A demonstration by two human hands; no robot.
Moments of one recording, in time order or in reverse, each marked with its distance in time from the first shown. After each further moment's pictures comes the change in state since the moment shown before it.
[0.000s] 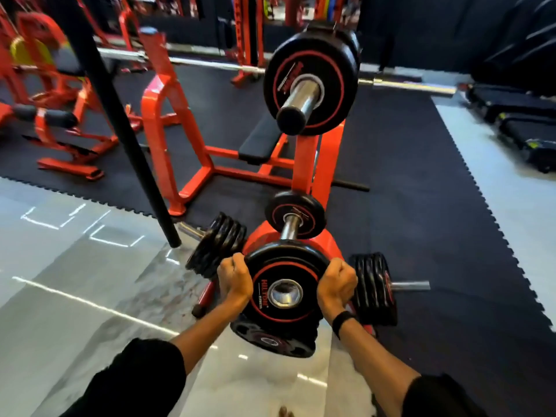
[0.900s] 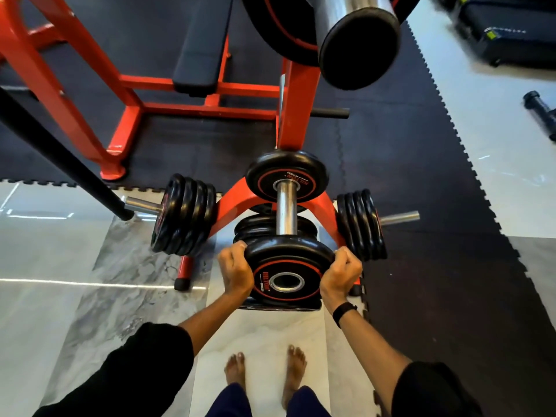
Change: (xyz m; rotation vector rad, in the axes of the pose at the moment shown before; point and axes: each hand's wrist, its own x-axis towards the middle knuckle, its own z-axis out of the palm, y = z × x) left_hand 0.094 -0.109 0.064 -0.229 -0.389 0.043; right_hand 0.015 0.072 0.097 0.166 0.170 0.051
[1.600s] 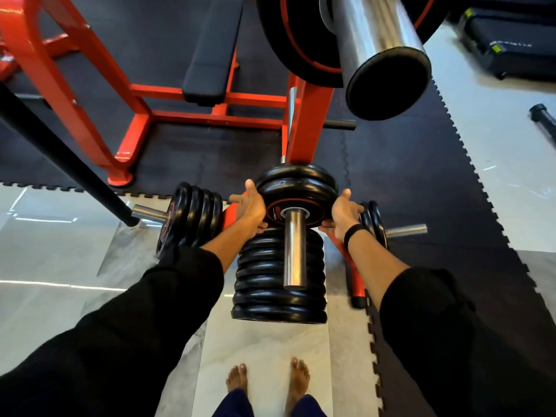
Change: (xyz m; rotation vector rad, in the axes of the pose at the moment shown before) left_hand 0.141 0.055 0.048 0.292 -0.116 -0.674; right_hand 0.123 -0.061 0.085 -0.127 -0.244 0.695
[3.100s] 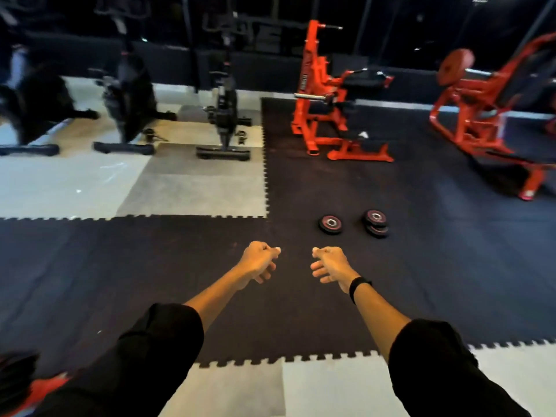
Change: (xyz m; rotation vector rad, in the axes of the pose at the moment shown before) left_hand -0.720 -0.342 0.304 1.143 -1.679 0.925; right_hand -0.470 0.498 -0.648 0.481 1.016 0.162
